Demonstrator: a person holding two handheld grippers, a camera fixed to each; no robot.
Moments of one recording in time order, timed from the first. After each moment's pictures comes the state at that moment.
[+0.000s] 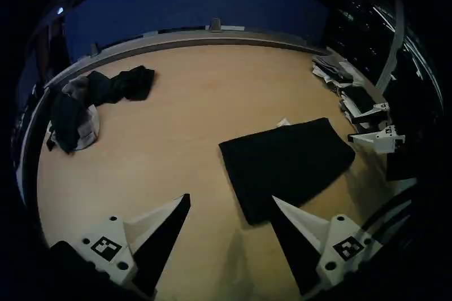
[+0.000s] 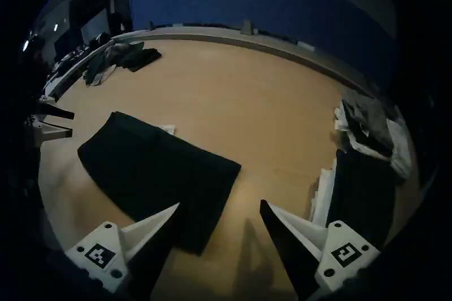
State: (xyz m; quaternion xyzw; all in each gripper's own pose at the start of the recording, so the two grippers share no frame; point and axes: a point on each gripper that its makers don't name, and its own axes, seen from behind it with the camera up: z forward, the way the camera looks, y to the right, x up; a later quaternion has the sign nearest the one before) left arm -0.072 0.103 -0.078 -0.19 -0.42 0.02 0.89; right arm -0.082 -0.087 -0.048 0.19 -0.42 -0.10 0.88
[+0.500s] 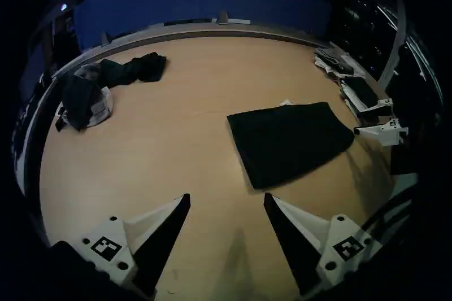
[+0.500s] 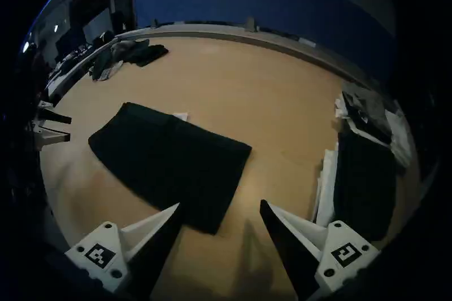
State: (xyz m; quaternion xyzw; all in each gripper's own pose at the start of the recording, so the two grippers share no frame) left arm -0.078 0.077 -0.127 -0.17 -0.43 0.02 0.89; right arm -0.083 -0.090 -0.087 0.19 -0.43 -0.09 0.88
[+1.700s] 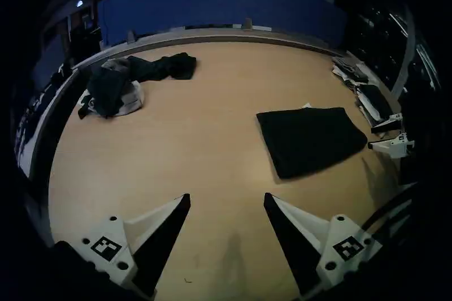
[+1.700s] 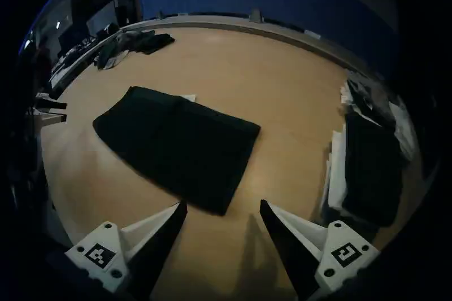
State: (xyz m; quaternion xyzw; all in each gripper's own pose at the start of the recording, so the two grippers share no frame) left arm -0.071 0.031 -0.138 -0.11 -0.42 0.02 0.90; right arm -0.097 -0.093 -0.110 0.20 -0.45 -0.10 0.87
